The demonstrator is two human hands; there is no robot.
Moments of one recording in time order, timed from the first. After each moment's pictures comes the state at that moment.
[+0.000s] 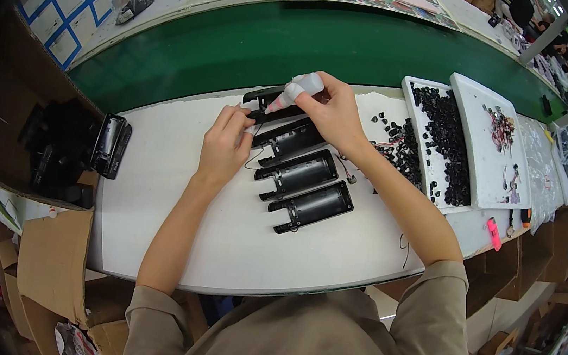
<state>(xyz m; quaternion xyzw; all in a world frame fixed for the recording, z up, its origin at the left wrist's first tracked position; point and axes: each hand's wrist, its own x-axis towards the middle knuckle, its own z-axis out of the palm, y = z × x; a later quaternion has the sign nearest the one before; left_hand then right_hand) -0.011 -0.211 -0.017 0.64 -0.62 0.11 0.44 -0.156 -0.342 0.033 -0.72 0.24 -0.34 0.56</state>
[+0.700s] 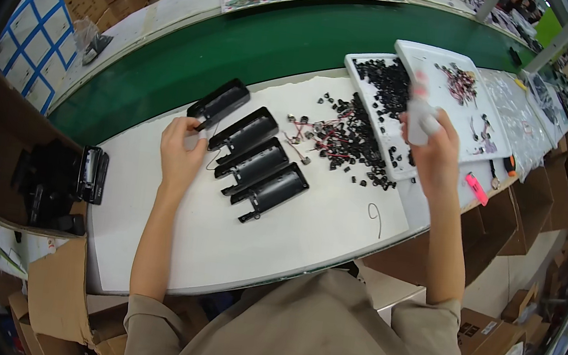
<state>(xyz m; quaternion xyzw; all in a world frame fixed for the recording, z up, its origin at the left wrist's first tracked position) -0.003 -0.212 -0.016 0.68 -0.58 0.09 0.44 -0.371 -0.333 0.051 -0.50 0.28 -0.53 0.63</state>
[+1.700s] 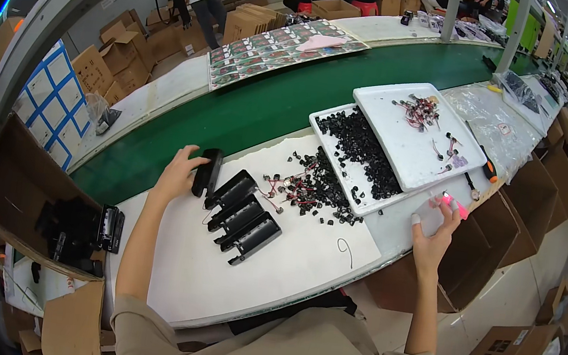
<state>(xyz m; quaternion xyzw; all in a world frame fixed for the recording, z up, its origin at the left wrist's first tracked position) 0.036 -0.261 0.037 0.67 -0.73 -0.02 0.14 -0.469 -0.275 -0.034 -0.60 0.55 -0.57 0.08</state>
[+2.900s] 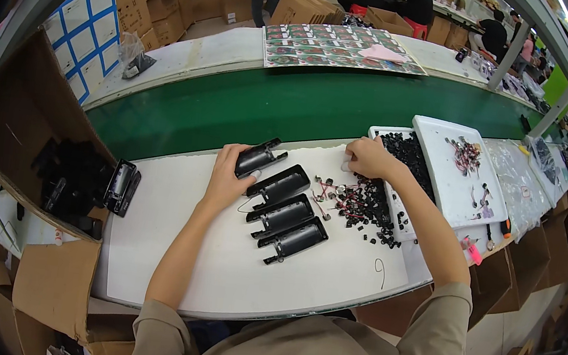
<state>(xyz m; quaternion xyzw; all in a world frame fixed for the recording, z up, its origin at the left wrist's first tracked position) 0.000 -0.233 -0.012 0.66 -0.59 -0.03 0.46 -0.248 -0.427 0.045 -0.95 0.30 0.01 0.12</state>
